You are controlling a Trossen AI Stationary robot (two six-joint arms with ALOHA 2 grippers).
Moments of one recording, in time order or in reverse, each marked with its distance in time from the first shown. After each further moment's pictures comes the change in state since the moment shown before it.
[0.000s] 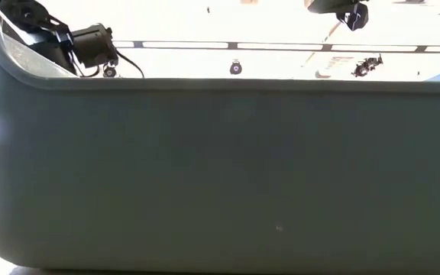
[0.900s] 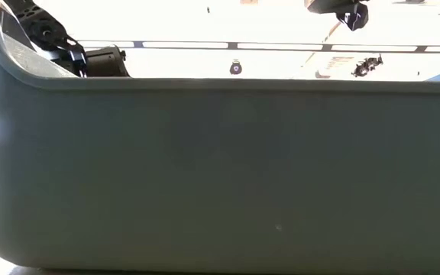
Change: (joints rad) left arm 0.000 0.217 0.001 0.071 -0.016 -0.001; right arm 0.000 0.000 0.000 0.000 0.000 0.000
